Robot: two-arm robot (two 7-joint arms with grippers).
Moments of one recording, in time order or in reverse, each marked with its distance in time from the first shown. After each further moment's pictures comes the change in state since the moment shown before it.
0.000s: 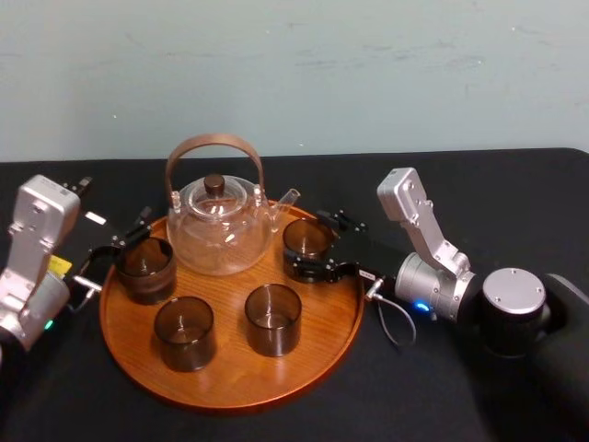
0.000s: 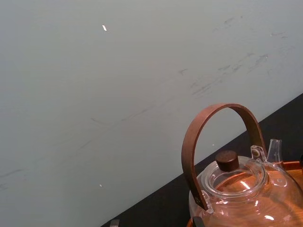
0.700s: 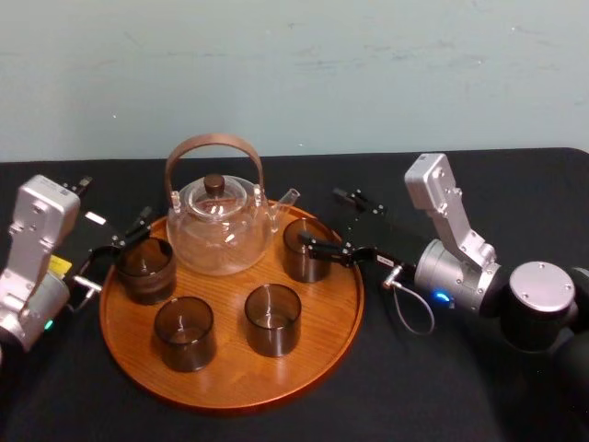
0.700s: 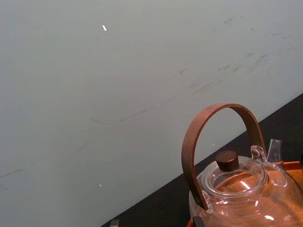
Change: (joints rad) left arm 0.000 0.000 0.000 0.000 0.000 0.000 0.000; right arm -0.054 0.062 0.031 -0.147 0.022 -0.001 -0.015
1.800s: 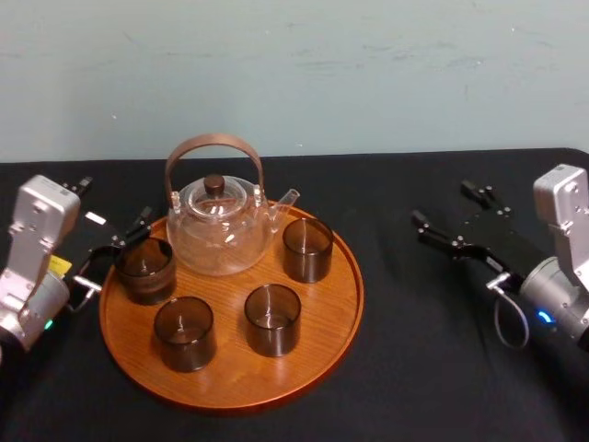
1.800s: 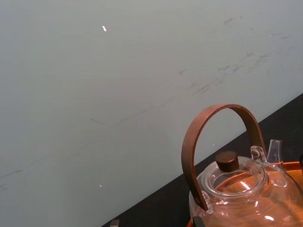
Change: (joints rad) left arm 0.000 0.000 0.000 0.000 0.000 0.000 0.000; right arm -0.270 0.138 0.222 -0.280 0.001 0.031 -0.238
